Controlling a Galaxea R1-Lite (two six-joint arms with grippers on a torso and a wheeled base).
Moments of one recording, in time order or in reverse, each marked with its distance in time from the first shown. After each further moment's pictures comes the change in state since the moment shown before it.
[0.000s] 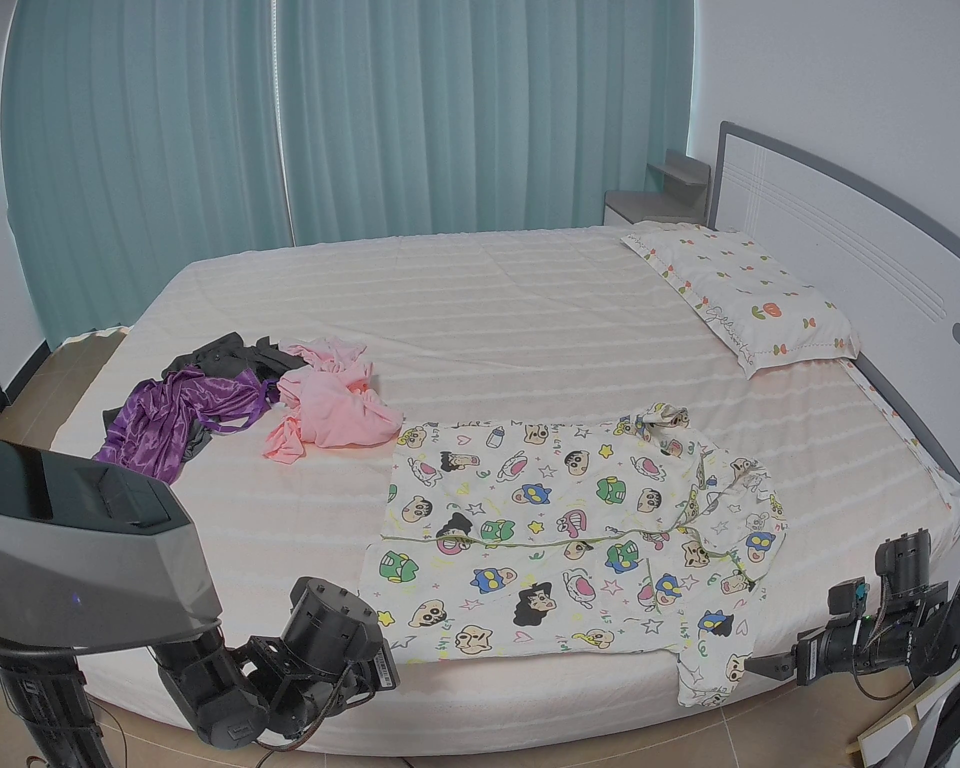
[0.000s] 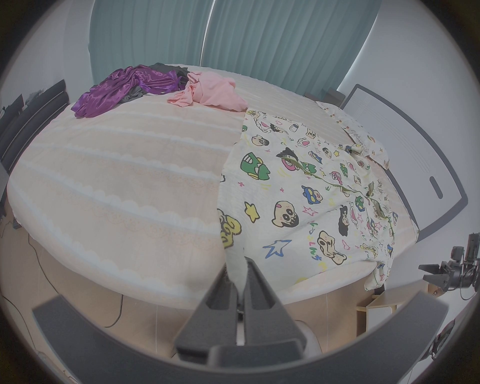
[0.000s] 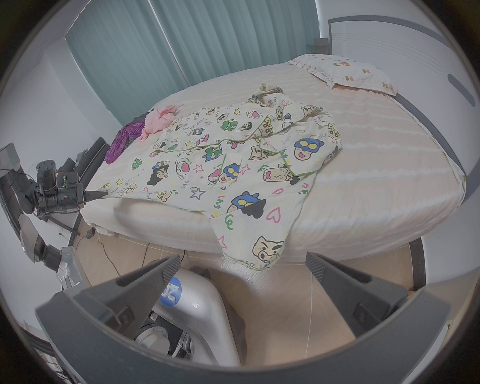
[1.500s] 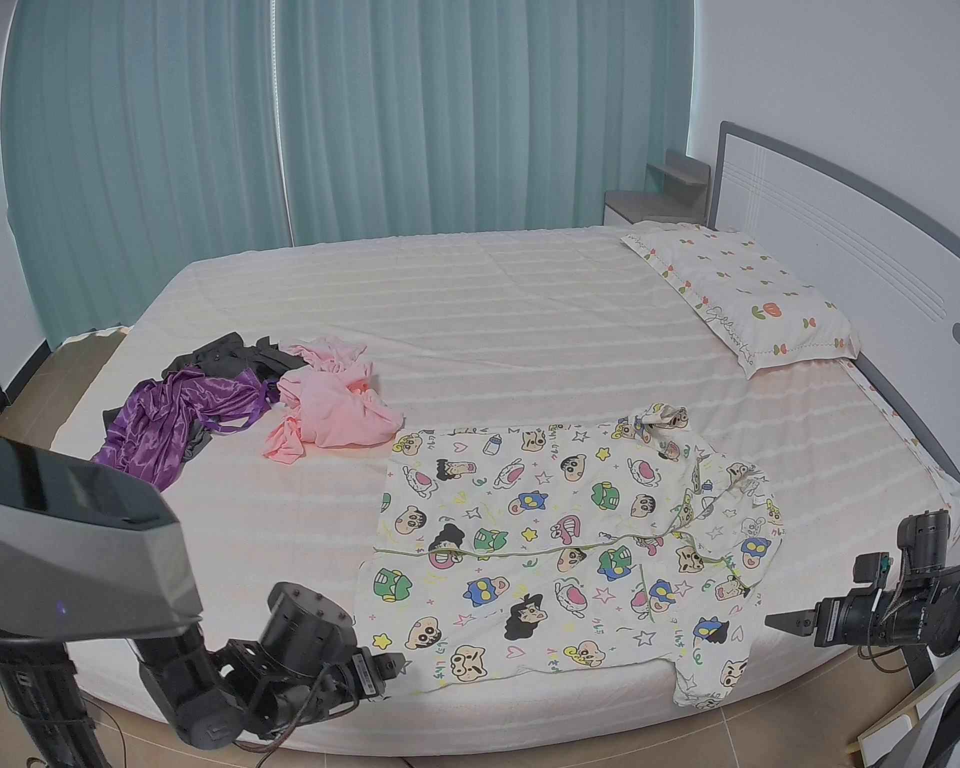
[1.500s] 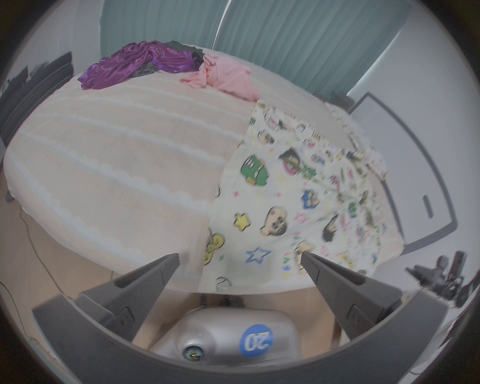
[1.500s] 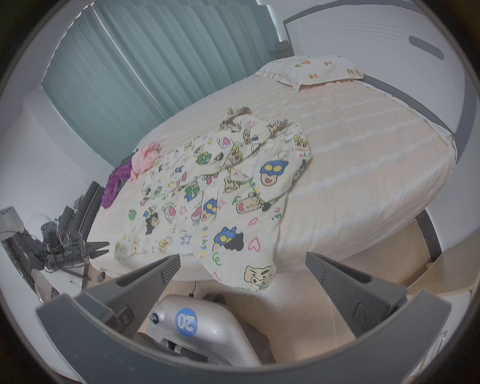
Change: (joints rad) left arm 0.062 -0.063 0.078 -0.023 -0.132 -0.084; right arm -0.132 -0.039 -0.061 0.000 0.077 0.177
